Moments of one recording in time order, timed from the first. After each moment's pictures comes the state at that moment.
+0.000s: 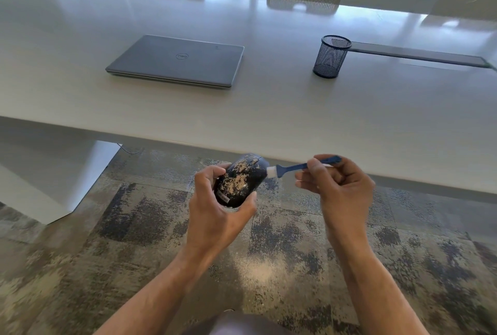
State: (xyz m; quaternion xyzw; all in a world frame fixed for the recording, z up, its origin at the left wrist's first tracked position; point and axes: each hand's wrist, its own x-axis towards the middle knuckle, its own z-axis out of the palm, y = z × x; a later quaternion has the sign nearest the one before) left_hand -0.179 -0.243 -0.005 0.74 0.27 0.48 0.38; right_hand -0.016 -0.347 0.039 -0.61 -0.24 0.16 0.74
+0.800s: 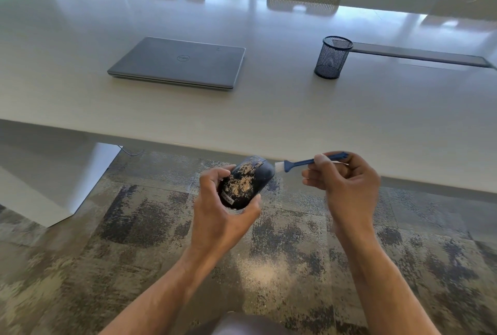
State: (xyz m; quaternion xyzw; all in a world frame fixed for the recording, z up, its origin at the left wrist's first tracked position) left_hand -0.180 -0.243 -0.005 0.73 0.29 0.47 0.39; right_hand -0.006 -0.339 0.041 -0.66 -0.22 0.14 0.71
